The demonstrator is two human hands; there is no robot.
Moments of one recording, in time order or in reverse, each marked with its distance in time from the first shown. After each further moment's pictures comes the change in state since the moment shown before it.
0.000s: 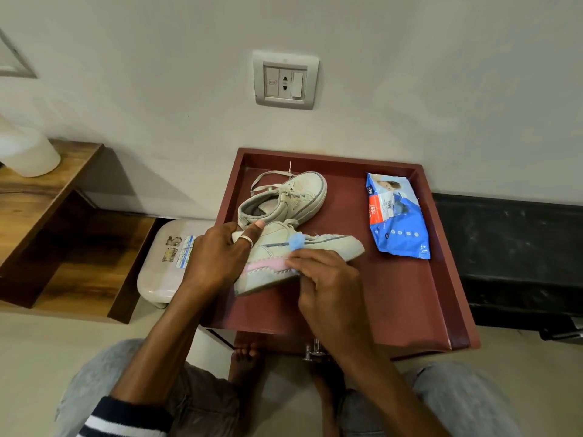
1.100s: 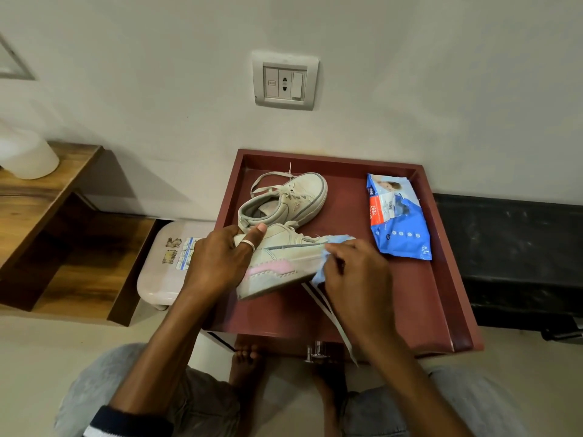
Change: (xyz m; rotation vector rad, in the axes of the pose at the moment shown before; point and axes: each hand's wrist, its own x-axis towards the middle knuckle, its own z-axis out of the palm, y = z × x) left_hand 0.002 -0.004 0.002 0.048 -0.019 0.012; right_hand 0.014 0.036 -0.009 -0.206 0.073 0.178
